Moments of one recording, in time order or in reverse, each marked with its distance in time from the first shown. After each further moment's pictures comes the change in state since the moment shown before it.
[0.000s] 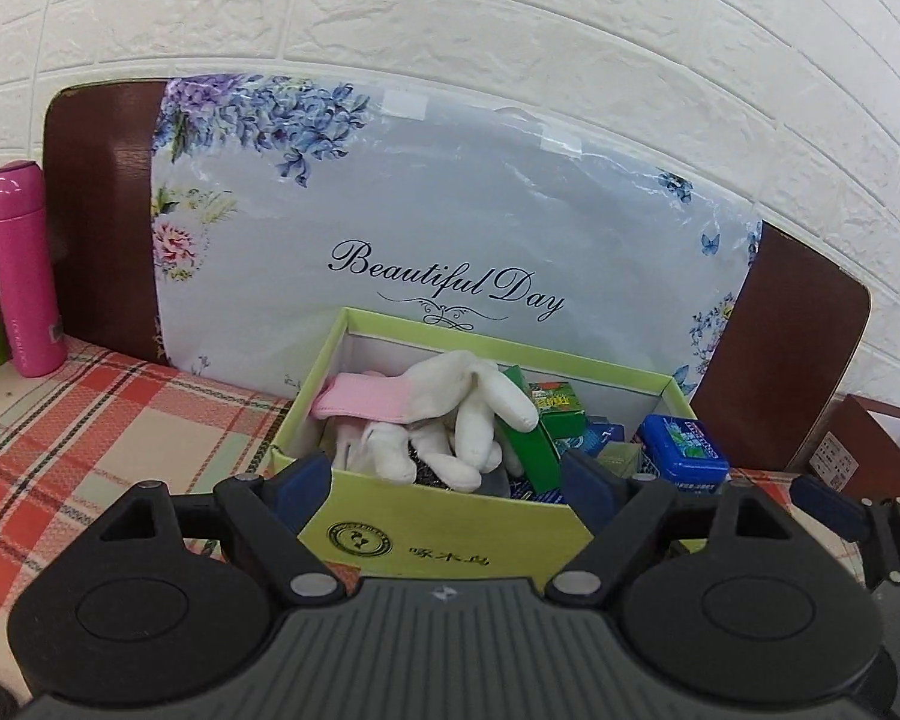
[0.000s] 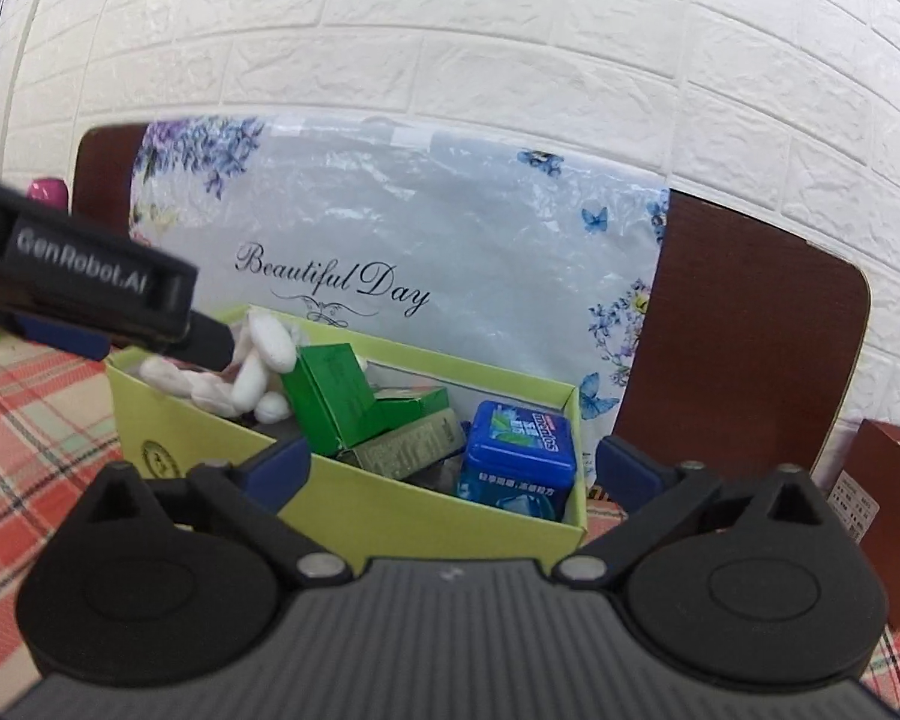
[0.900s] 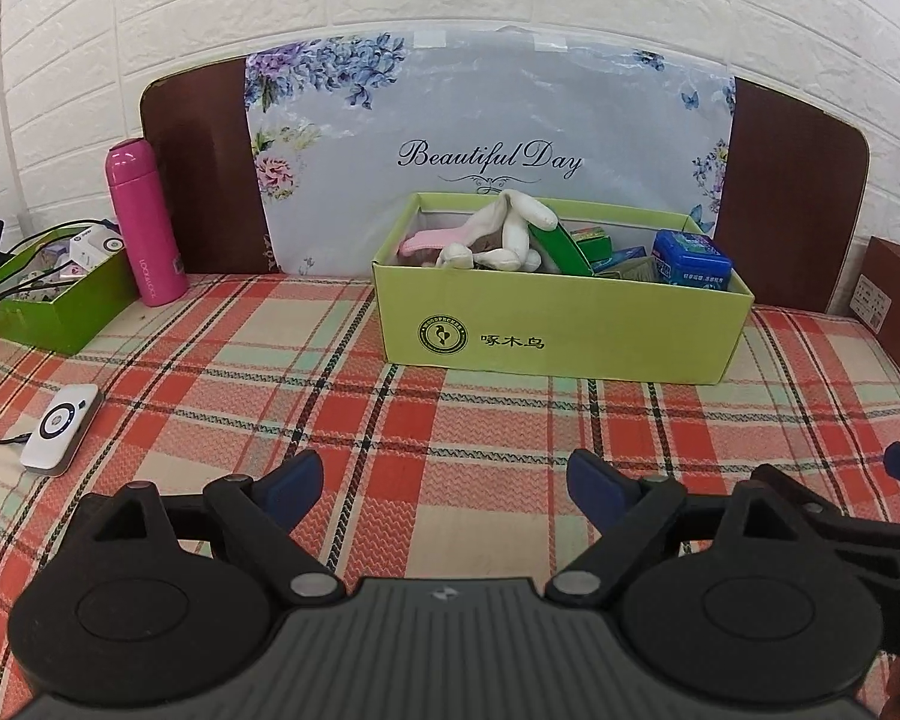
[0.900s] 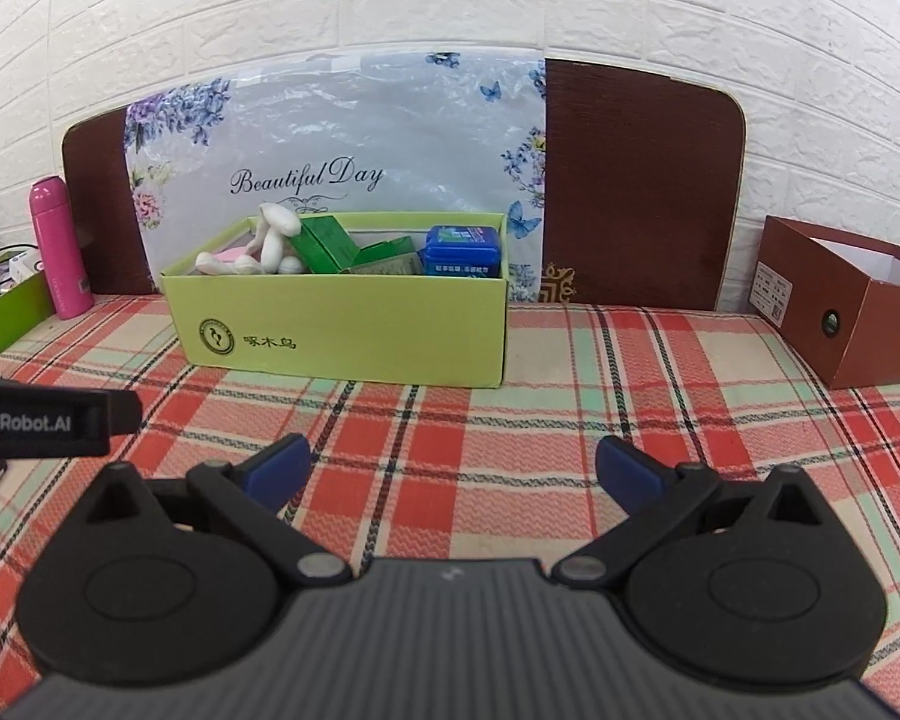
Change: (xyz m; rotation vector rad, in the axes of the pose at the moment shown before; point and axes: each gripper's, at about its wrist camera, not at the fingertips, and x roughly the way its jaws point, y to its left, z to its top) left arm -0.084 -0.017 -0.076 0.133 0.114 0.185; right arm -0.110 -0.016 -0.047 0.206 0.215 -0.053
